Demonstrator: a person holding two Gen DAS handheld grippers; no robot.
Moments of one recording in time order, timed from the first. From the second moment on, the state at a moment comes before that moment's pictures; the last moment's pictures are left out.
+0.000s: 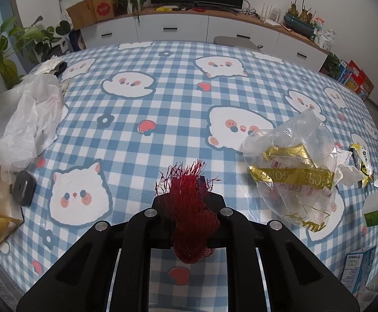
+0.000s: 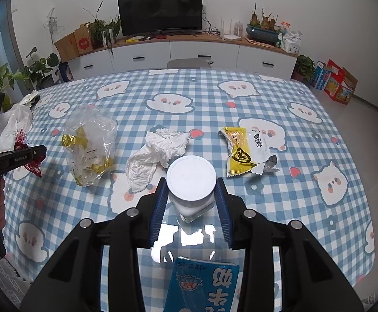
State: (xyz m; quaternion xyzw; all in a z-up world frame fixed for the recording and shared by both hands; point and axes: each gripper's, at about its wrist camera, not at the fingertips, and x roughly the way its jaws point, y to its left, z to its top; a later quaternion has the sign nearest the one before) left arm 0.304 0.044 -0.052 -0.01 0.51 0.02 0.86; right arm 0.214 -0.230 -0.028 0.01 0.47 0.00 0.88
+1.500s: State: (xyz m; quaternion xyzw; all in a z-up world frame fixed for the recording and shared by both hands) left arm 0.123 0.034 -0.007 -0.03 0.49 -0.01 0.87; right arm 0.099 -0.184 0.018 0.03 0.44 0.06 0.90
